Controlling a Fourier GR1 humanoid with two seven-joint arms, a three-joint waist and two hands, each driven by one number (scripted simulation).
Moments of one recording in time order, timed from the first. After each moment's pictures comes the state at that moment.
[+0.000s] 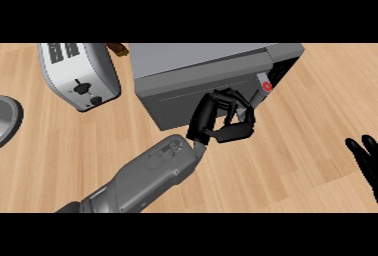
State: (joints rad) left arm -0.86 0.00 -0.81 -0.91 0.75 0.57 -0.38; right arm 0.25 -0.31 -0.06 -2.18 -0.48 0.38 -0.15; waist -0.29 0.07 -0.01
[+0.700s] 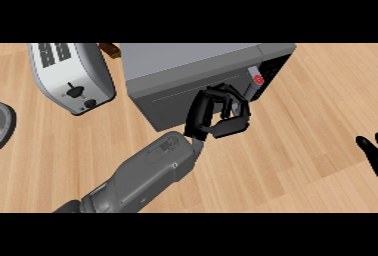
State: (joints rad) left arm -0.87 0.00 -0.80 -0.86 0.86 0.57 -0.52; right arm 0.21 -0.35 -0.09 -2.22 -0.56 0.38 -0.10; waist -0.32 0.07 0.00
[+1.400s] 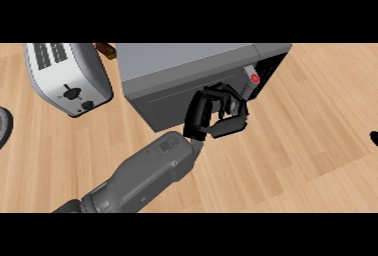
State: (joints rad) left arm -0.88 0.00 -0.81 -0.83 0.92 0.57 -0.62; right arm 0.18 -0.39 -0.13 -2.23 -0.63 0.37 -0.06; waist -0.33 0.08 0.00
